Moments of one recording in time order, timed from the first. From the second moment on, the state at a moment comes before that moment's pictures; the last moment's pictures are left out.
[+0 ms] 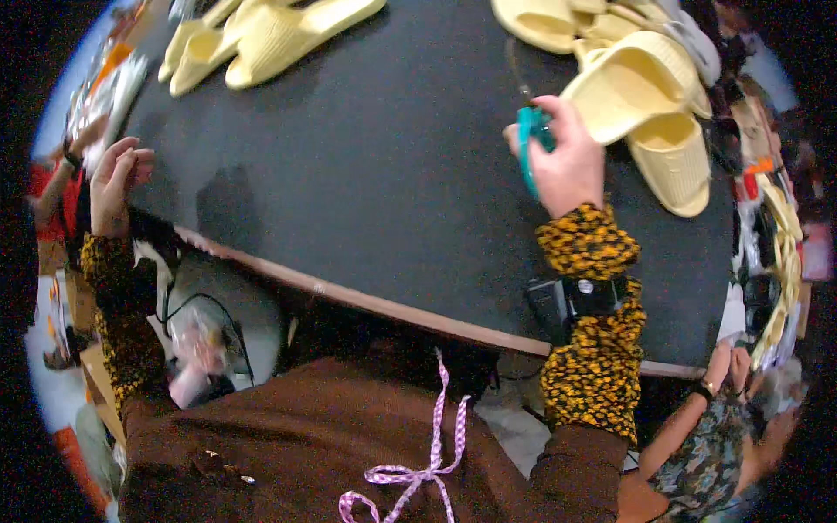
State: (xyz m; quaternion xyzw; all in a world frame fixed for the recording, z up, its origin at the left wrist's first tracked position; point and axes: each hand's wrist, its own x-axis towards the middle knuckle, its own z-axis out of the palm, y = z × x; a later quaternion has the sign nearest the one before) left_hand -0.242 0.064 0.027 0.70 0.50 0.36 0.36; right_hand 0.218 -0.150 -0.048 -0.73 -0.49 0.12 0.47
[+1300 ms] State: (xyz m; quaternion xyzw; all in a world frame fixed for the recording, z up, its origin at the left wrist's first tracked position) left_hand -0.473 -0.227 -0.220 0.47 0.67 -0.19 0.54; right_hand 0.216 -0.151 -0.053 -0.78 -0.45 0.17 0.41
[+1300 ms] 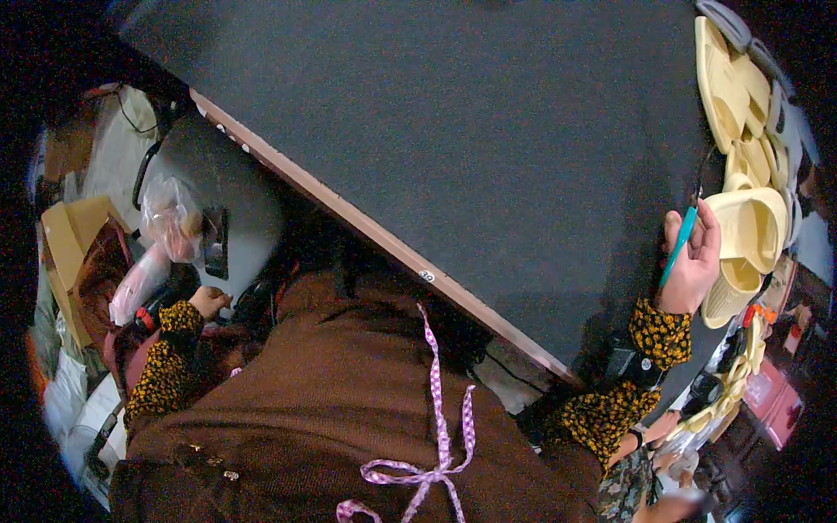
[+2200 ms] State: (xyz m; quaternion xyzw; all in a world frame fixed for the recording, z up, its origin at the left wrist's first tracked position) left_hand -0.445 -0.298 -0.245 0.05 0.61 -0.06 0.79; right_hand 0.223 -0.152 -0.057 -0.79 -0.44 0.15 0.39
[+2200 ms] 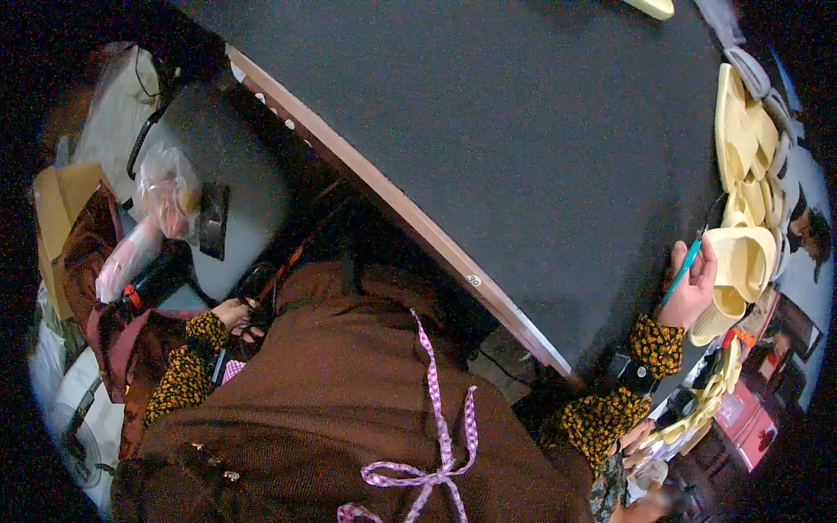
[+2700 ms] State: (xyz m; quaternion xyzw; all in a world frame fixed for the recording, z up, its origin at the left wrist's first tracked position) left_hand -0.446 -0.297 -0.238 0.17 0.62 -0.11 0.76; right_hand 0.241 -0.159 -0.063 -0.80 -0.45 0.12 0.38
